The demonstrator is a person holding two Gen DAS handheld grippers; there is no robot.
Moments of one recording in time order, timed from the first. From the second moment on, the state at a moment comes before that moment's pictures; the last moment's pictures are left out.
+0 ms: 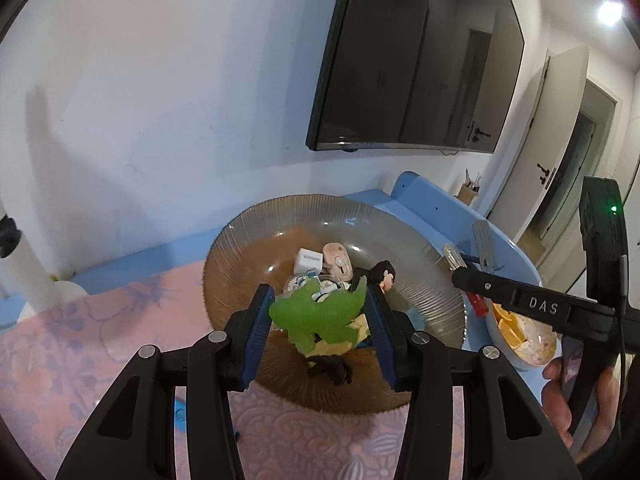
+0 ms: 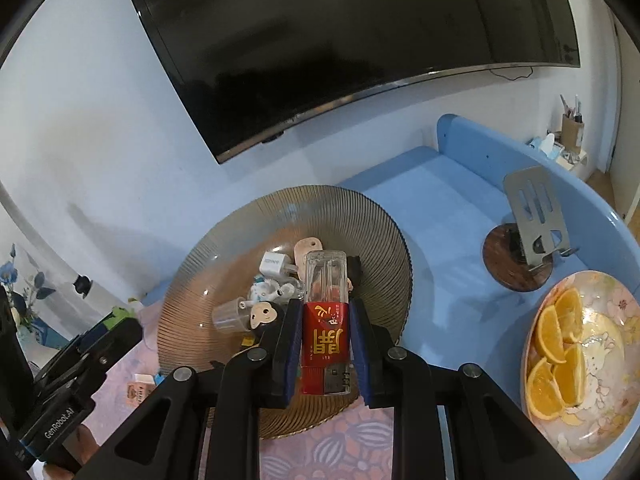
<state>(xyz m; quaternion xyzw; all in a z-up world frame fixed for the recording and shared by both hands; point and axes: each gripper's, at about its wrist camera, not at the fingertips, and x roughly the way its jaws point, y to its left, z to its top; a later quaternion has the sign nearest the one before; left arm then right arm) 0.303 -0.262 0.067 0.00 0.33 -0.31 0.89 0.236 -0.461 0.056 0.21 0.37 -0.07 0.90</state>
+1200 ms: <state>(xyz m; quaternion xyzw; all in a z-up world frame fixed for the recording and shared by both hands) 0.205 -0.054 -0.042 -0.01 0.42 -0.06 0.90 0.184 -0.249 -0.040 0.07 0.43 0.09 0.90</state>
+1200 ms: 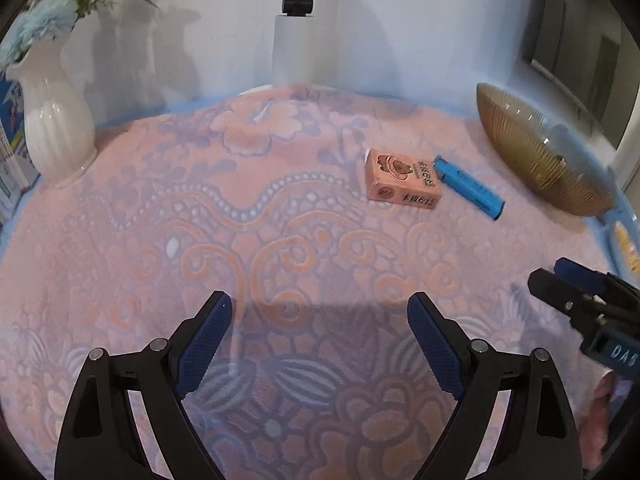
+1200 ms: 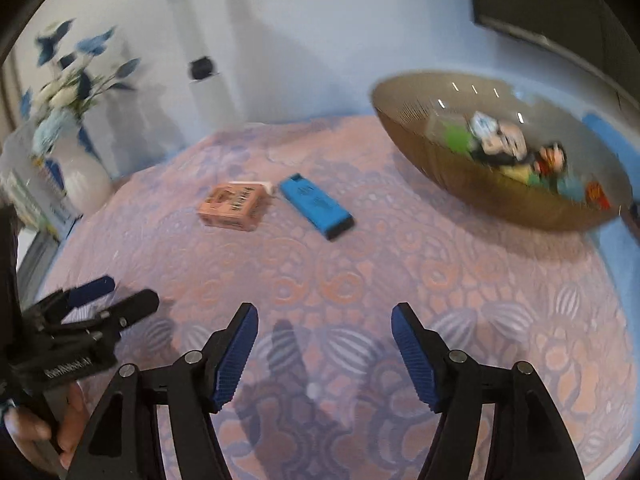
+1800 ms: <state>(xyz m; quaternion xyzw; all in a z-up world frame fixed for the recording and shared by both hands) 0.204 -0.067 -0.048 0.03 0.45 -0.07 0.89 0.190 -0.262 -0.050 0.10 0.46 0.07 0.88</state>
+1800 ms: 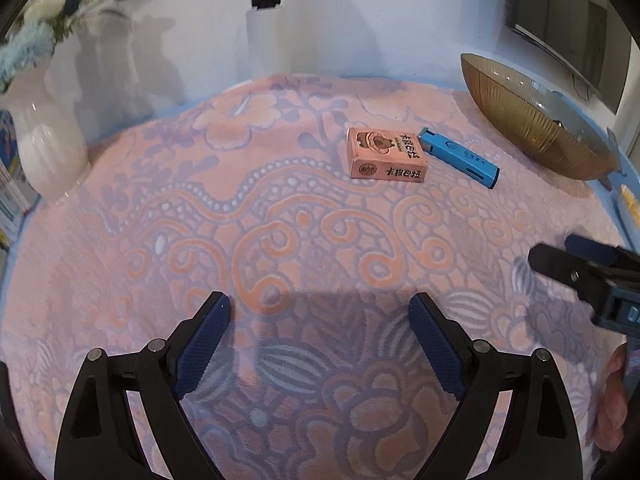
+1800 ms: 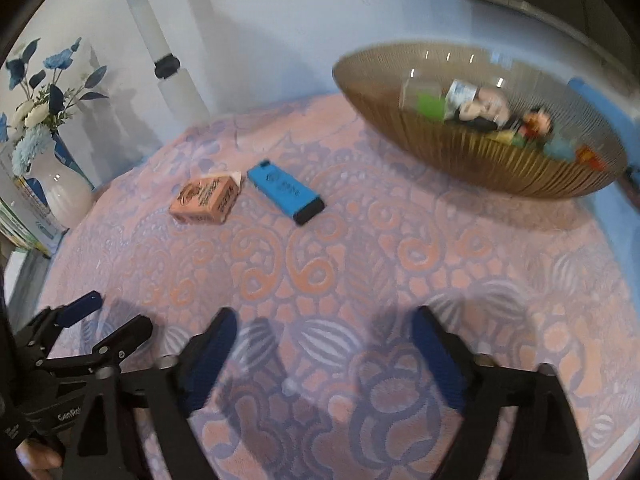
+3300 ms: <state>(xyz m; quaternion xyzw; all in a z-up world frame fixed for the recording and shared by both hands) 0.310 -0.103 -0.041 0.09 0.47 -0.16 0.87 0.271 -0.208 -0.049 -0.04 0.44 0.10 0.89</state>
